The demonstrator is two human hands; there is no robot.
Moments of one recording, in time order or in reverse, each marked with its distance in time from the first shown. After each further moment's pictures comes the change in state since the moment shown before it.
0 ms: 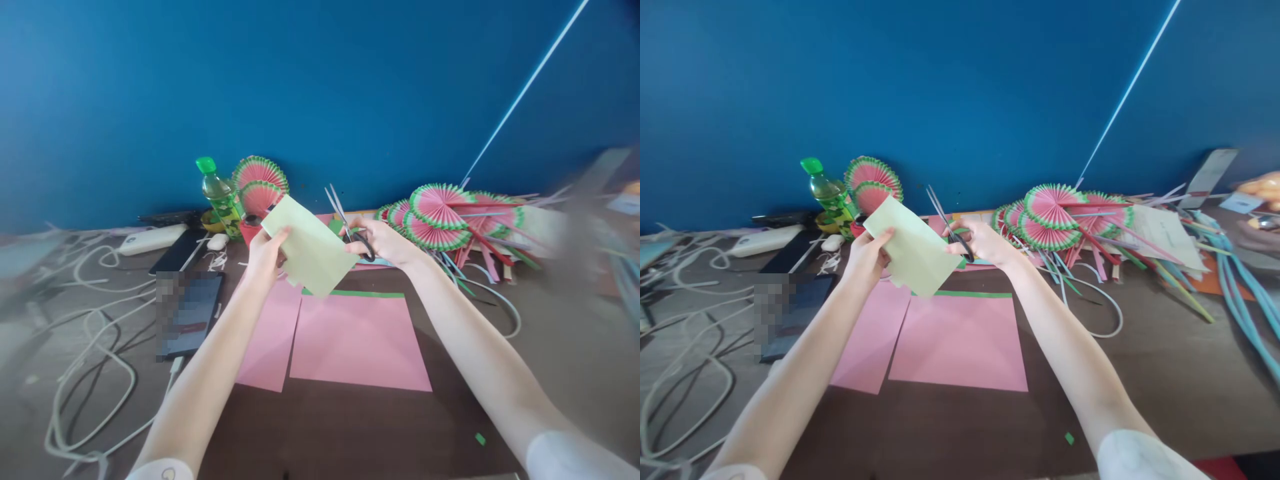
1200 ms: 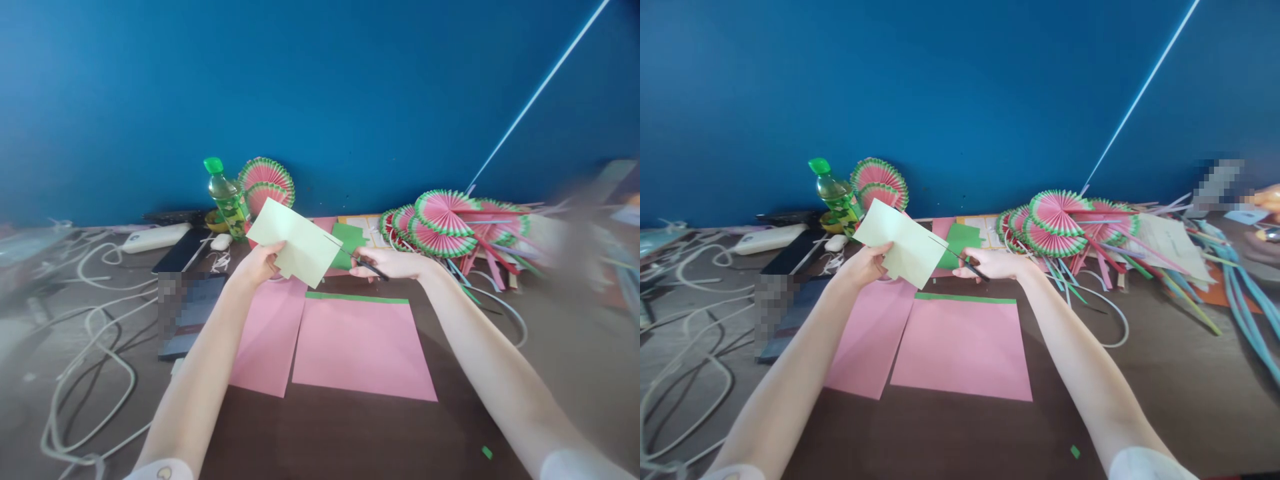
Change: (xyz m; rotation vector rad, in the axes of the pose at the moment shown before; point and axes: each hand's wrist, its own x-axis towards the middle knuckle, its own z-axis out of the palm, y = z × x) left_hand 0.026 -0.008 -0.041 -0.105 -0.156 -0.283; right_hand -0.011 0.007 -0.008 -0.438 -0.354 0.217
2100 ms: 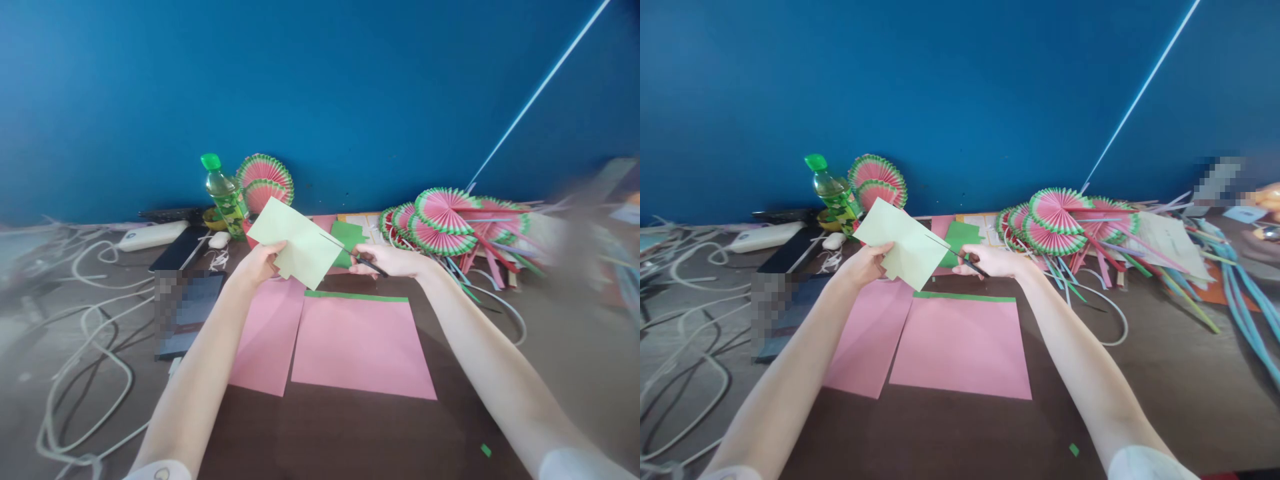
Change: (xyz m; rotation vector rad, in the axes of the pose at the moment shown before) left_hand 0.000 -0.004 0.000 0.055 0.005 -0.040; right_hand 0.005 0.006 0.003 0.083 0.038 -0.062
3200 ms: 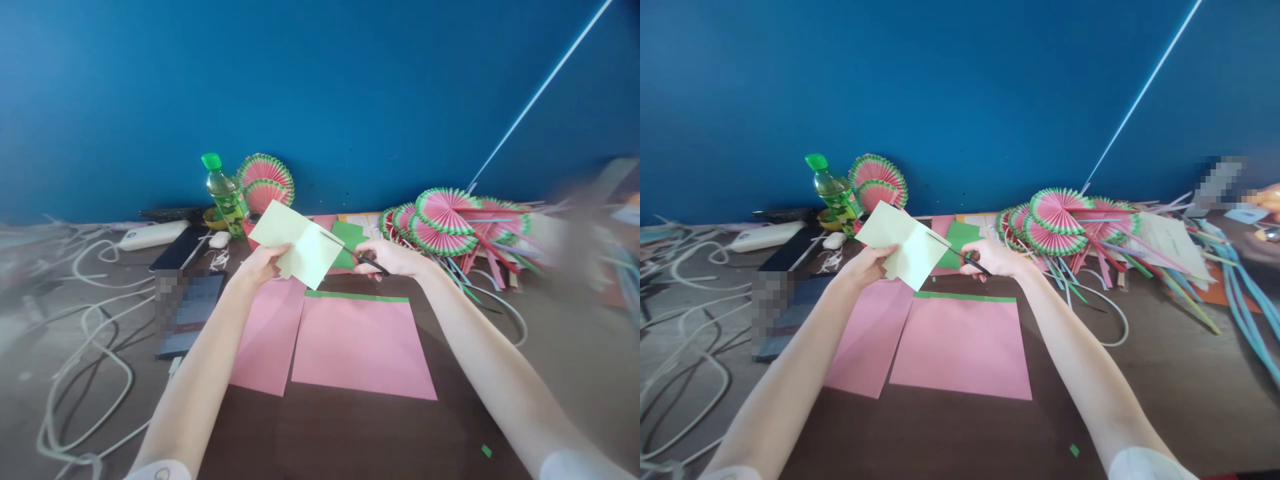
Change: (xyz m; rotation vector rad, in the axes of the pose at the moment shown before) left_hand -0.007 0.003 0.009 0.073 0.087 -0.065; right_hand -0.001 -0.005 0.000 0.003 0.090 0.045
